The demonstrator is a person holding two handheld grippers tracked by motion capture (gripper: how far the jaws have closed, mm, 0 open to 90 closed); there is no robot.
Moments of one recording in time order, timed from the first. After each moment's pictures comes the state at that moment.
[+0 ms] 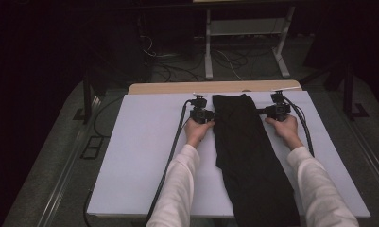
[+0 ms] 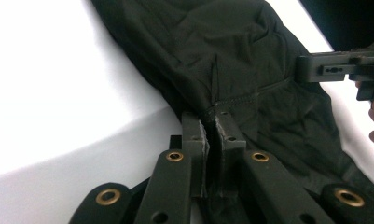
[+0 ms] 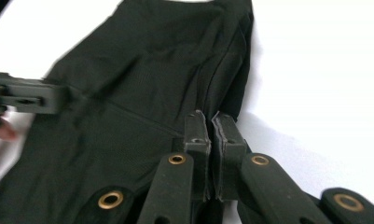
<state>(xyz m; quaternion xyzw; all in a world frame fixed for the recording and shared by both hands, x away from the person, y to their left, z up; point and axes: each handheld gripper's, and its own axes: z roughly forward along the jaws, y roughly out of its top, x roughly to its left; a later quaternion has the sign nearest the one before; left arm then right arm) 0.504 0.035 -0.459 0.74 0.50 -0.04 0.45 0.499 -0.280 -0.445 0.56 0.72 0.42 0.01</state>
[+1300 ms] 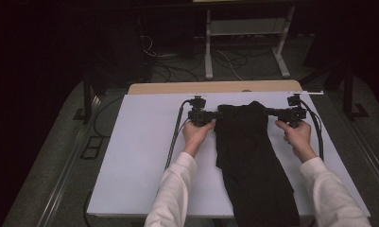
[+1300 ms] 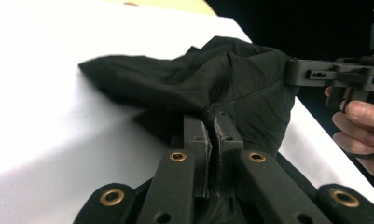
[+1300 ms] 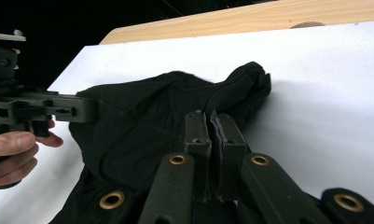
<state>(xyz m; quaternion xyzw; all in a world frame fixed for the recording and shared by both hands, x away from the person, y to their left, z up) 0.466 0.043 -0.425 0.73 0.45 -0.05 0.52 0.442 -0.302 -0.415 0.54 0.68 0.50 0.03</state>
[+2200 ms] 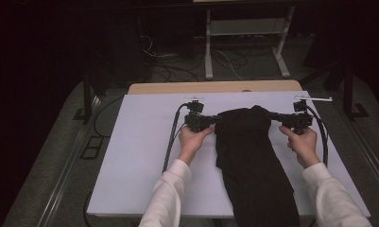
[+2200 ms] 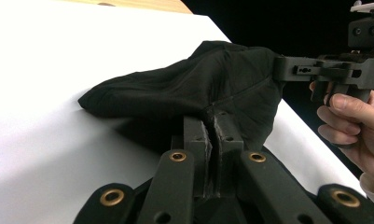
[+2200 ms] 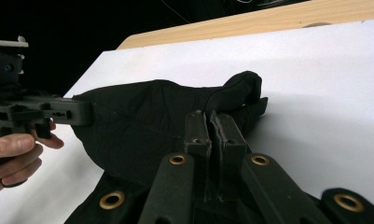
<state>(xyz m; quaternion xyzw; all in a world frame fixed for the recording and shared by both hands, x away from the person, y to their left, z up) 0.435 0.052 -0.411 0.74 0.42 -0.06 0.53 0.408 -0.302 -0.404 0.53 0.67 0.52 0.04</state>
